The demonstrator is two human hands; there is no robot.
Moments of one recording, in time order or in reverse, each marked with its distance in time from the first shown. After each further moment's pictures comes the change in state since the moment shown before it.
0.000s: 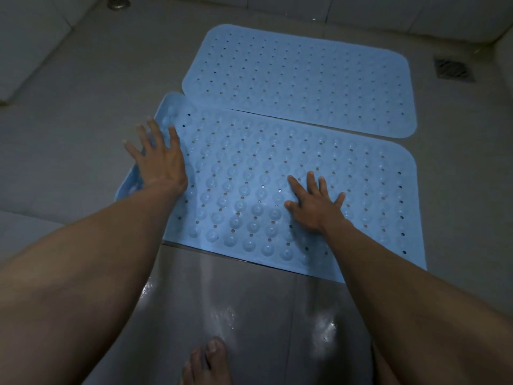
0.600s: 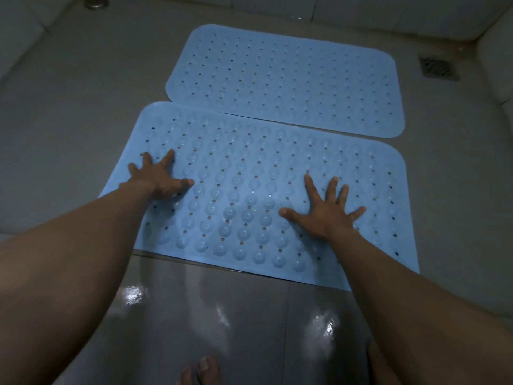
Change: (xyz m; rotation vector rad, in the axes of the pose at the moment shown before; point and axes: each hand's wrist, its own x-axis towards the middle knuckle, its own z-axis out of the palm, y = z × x) left_hand 0.032 -0.009 0.025 -0.345 -0.463 0.075; right_hand -0.012 0.030 -0.002 0.109 0.034 0.238
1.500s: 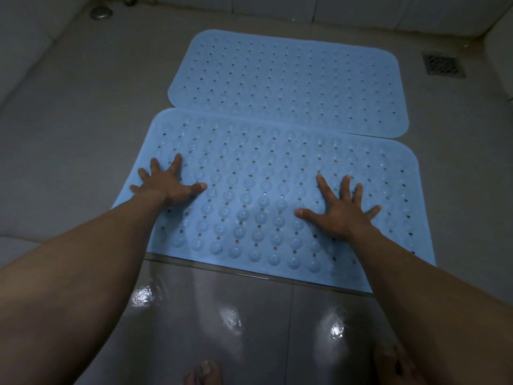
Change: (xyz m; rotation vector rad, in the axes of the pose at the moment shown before) left_hand -0.025 0.016 0.003 -0.057 0.022 -0.026; right_hand 0.011 0.026 -0.013 0.012 -0.029 -0.031
